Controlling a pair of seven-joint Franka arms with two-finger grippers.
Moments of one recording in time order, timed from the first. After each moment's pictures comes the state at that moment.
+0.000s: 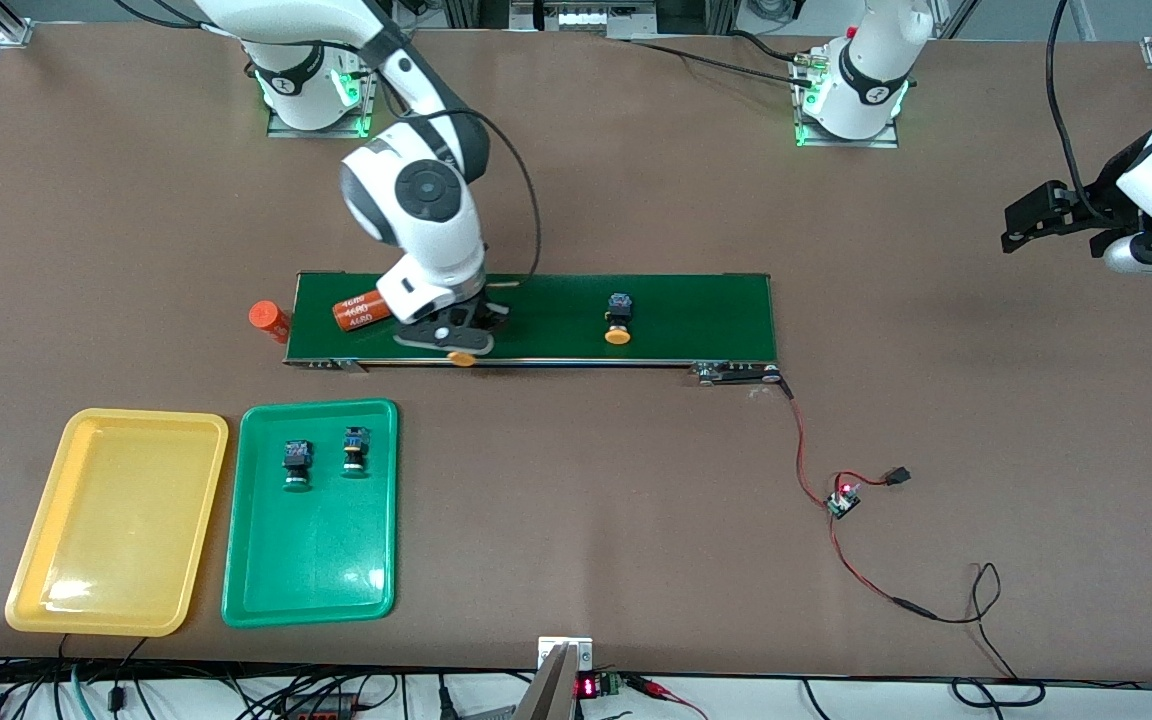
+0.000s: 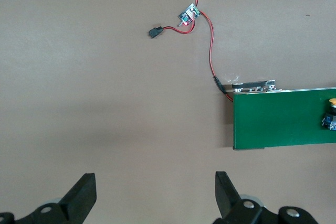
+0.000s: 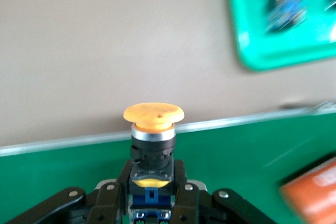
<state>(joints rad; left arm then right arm) 0.00 0.00 -0.03 -1.60 -0.01 1.54 0.00 0.39 0.40 0.21 -1.83 -0.24 2.25 0.86</state>
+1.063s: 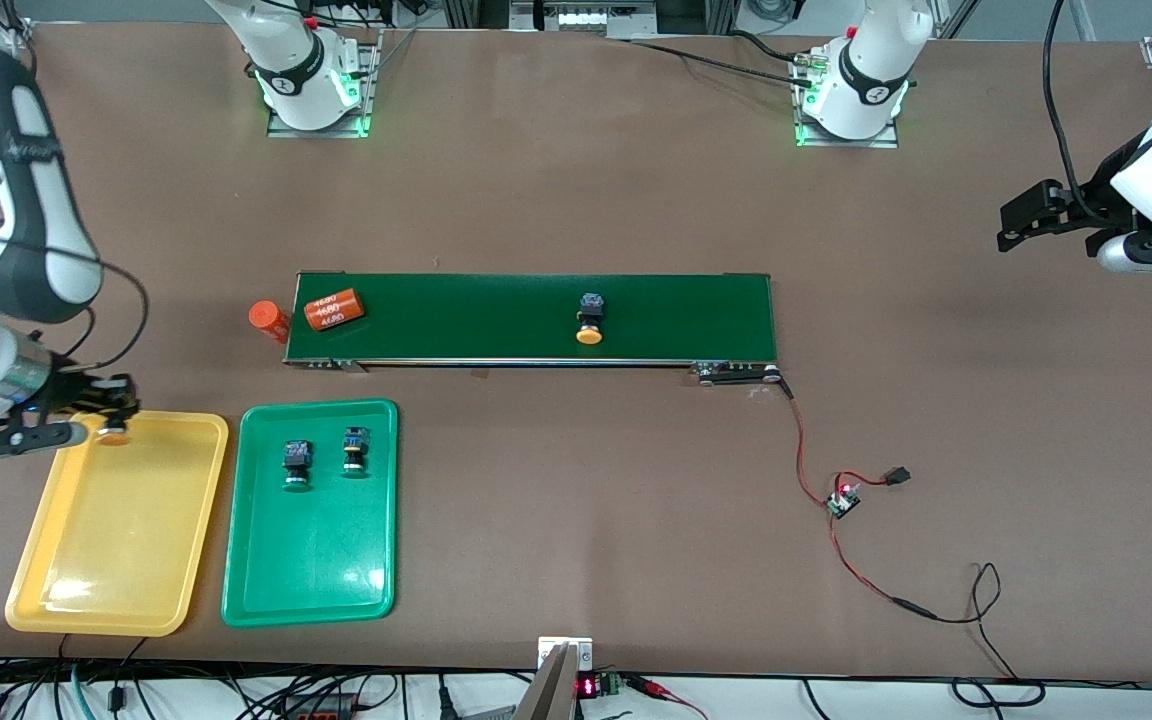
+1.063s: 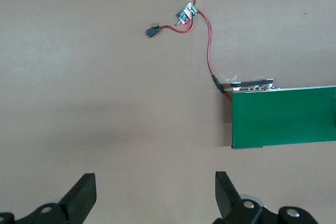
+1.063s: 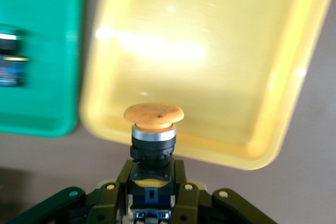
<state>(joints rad) 0.00 0.00 -0.04 -1.60 -0.01 1.54 0.00 -0.38 0.52 0.20 -1.67 -0.16 2.20 -0.30</state>
